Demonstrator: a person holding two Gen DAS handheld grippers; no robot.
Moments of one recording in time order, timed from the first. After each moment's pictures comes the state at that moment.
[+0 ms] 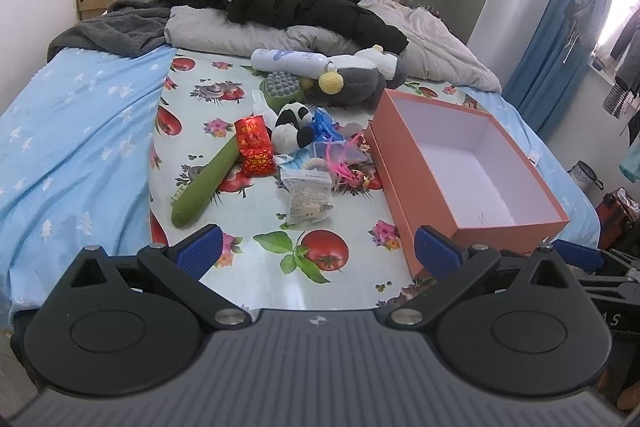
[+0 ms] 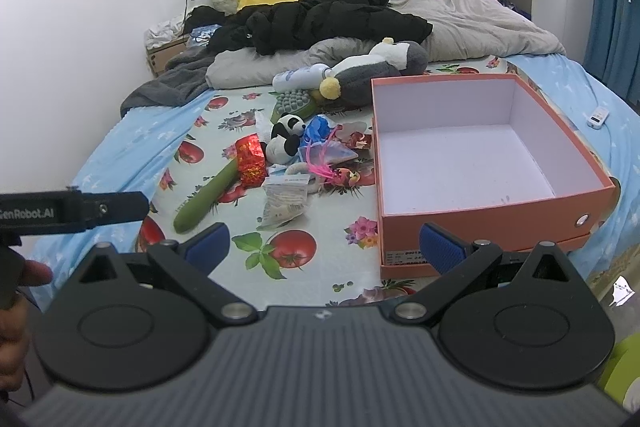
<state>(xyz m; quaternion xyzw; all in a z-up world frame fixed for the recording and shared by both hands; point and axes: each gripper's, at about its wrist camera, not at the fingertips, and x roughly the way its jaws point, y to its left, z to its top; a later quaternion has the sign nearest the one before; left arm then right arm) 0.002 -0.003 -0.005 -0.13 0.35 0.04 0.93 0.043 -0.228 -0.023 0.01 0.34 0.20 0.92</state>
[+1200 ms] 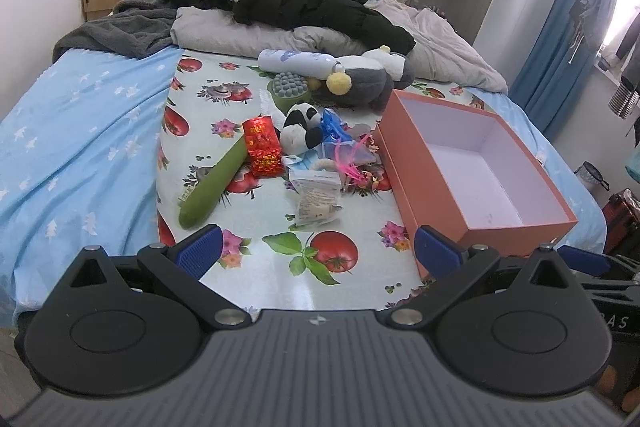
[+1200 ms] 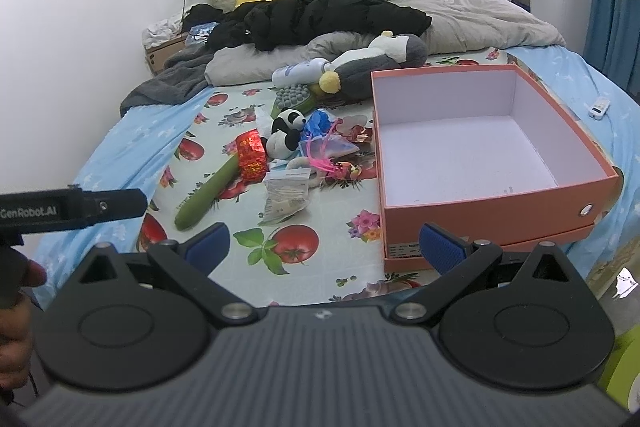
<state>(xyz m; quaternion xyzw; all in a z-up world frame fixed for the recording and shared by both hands) 0.003 0.001 -0.006 -0.13 0.35 0.05 0.93 0.042 -0.228 -0.028 0.02 0.34 0.19 0.92</state>
